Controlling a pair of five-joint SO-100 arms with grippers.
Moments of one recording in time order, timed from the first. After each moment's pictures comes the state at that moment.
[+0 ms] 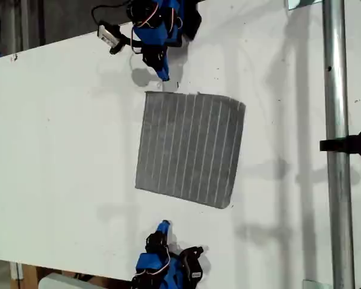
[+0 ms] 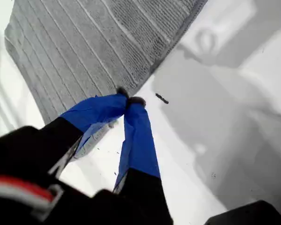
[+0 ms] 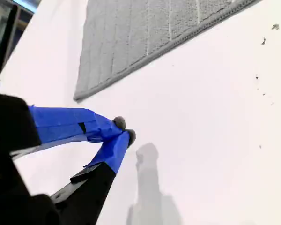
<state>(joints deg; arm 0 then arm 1) -19.9 199.0 178.2 75.2 -76.9 13.3 188.6 166.8 79.3 82.1</state>
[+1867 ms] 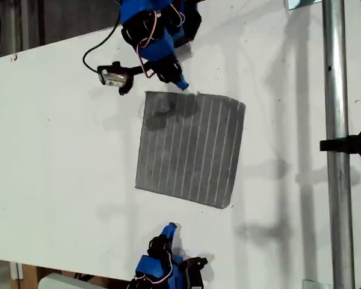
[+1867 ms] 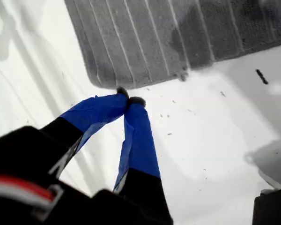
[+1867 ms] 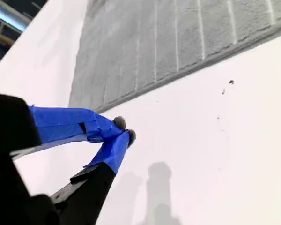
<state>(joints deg) -5.3 184.1 163.7 75.7 -88.1 -15.3 125.6 112.9 82.2 78.0</state>
